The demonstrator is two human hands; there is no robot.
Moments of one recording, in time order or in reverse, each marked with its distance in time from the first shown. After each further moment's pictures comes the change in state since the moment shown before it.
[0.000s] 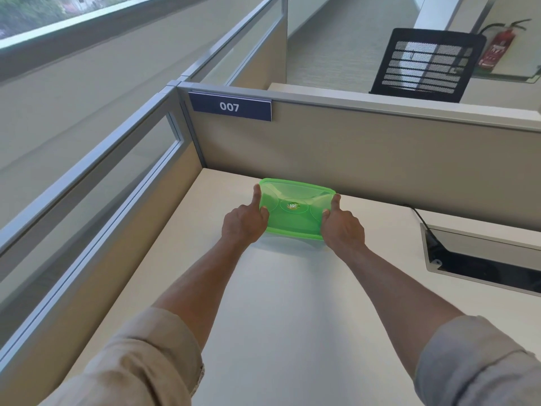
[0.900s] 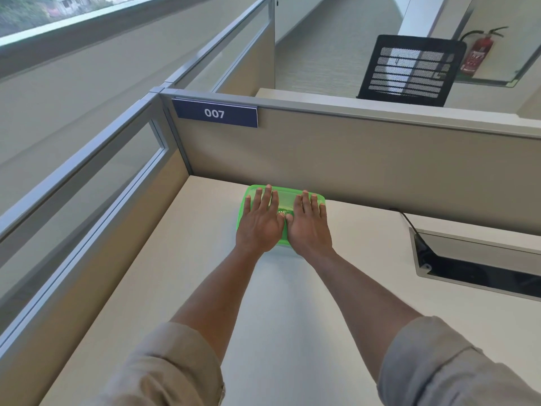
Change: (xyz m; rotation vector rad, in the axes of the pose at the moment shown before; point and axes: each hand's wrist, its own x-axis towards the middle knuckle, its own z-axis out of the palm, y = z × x) left_hand 0.020 0.043 0.031 0.044 0.100 0.274; right_hand 0.014 -0.033 0.026 -0.062 0.069 -0.280
